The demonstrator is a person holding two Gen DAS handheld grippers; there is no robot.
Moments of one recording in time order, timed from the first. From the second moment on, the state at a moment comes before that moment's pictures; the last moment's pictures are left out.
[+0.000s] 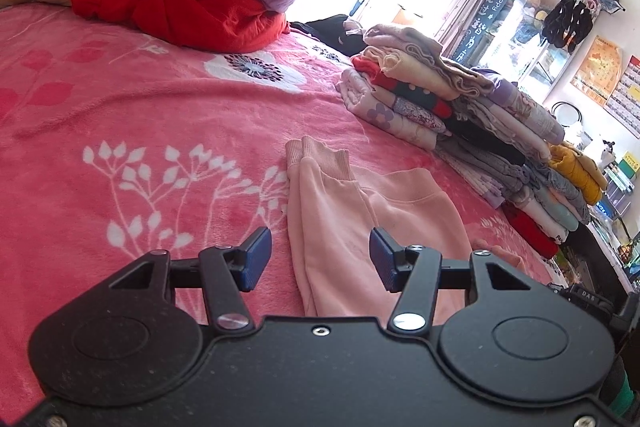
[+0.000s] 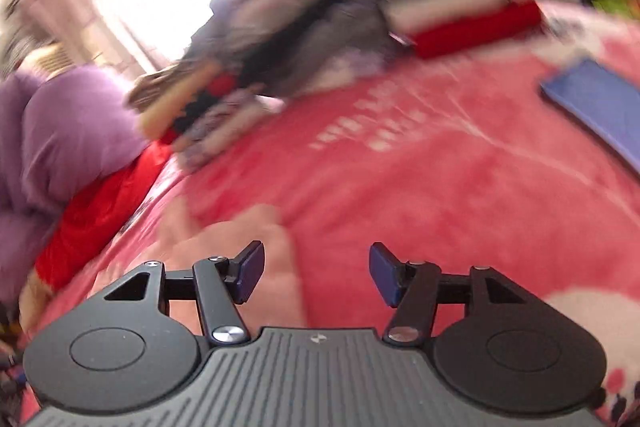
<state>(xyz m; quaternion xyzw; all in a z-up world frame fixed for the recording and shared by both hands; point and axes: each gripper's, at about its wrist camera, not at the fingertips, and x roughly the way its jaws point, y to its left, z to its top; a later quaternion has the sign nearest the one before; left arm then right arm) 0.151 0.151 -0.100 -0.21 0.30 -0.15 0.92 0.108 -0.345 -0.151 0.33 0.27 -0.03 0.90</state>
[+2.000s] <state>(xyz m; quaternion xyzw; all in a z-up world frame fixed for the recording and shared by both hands) 0.222 0.108 -0.111 -0.16 0.31 -0.14 0.92 0.147 -0.346 -0.114 0.14 0.26 -0.02 0.96</state>
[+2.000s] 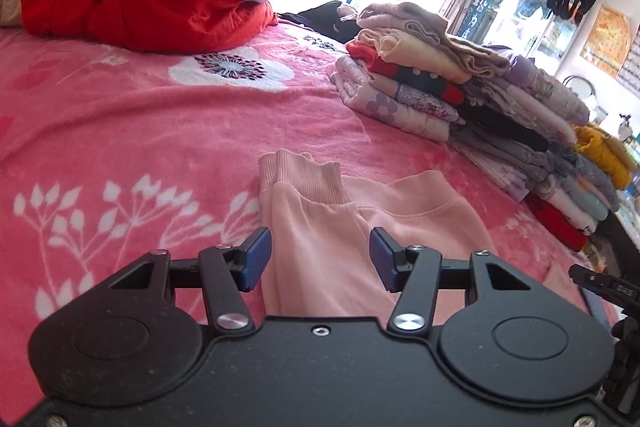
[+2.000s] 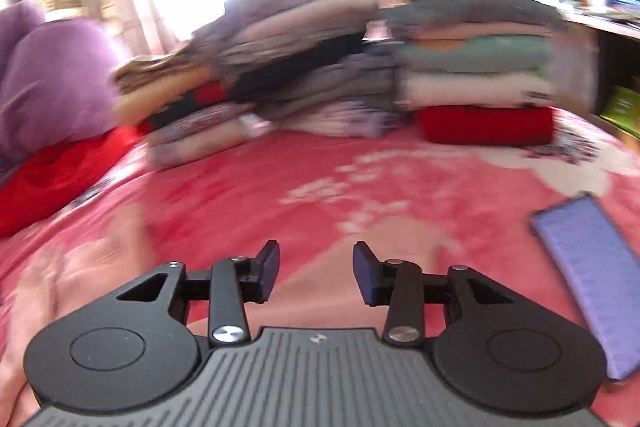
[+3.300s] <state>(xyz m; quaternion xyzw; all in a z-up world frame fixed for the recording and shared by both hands) 0.139 0.221 -0.054 -0.19 0.18 0.01 0.97 0.168 -0.285 -0.147 0.13 0.30 0.06 0.94</state>
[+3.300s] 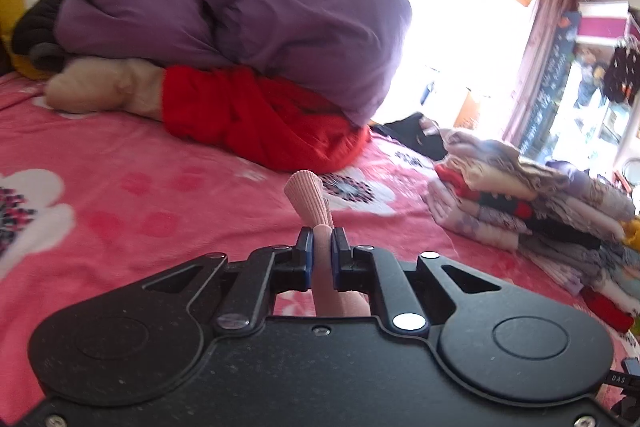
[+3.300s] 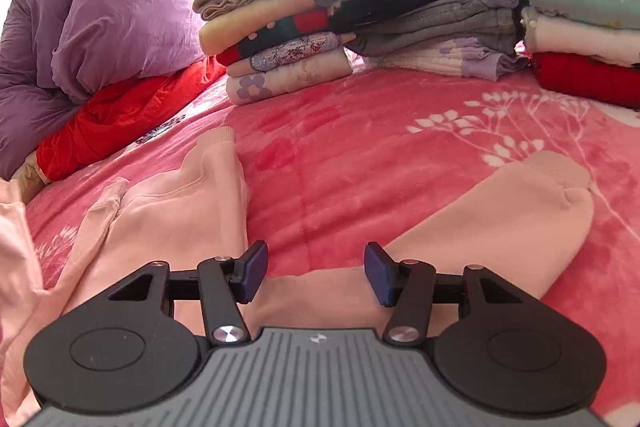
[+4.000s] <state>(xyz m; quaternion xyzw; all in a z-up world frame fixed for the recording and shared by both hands) 0.103 0.320 -0.123 -0.24 0.33 0.14 0.90 0.094 -0.130 -0.126 -0.12 0.26 0.22 0.93</state>
